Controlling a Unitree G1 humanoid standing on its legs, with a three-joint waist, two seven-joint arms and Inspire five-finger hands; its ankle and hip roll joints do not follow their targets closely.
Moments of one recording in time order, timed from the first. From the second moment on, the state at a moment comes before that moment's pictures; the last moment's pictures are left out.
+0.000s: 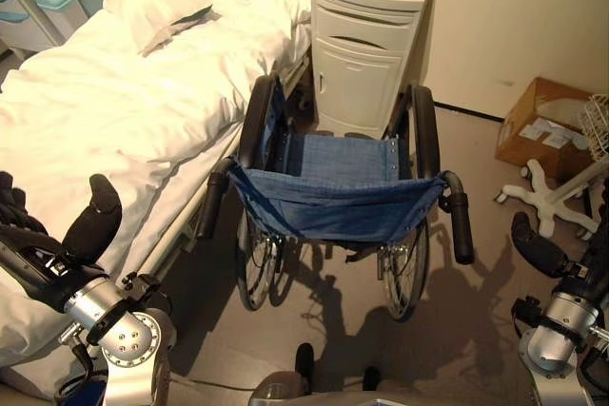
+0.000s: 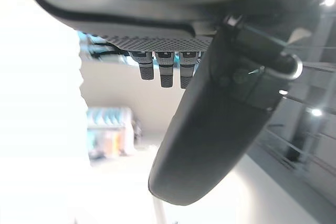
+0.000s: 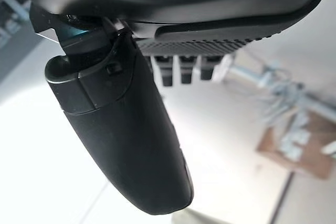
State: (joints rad) left arm 0.28 0.33 0.22 -0.16 -0.20 -0.43 0.85; right arm 0.33 -0.38 -0.14 0.00 -0.07 -0.29 -0.74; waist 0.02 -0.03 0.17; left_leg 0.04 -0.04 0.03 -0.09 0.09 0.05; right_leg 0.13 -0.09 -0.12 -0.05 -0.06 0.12
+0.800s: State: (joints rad) left arm 0.21 0.30 -0.10 0.70 -0.03 -0.34 0.45; right arm 0.10 -0.30 0.09 0.91 -0.02 -0.19 -0.45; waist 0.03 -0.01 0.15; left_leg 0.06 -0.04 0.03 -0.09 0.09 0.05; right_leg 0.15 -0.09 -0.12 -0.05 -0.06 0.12
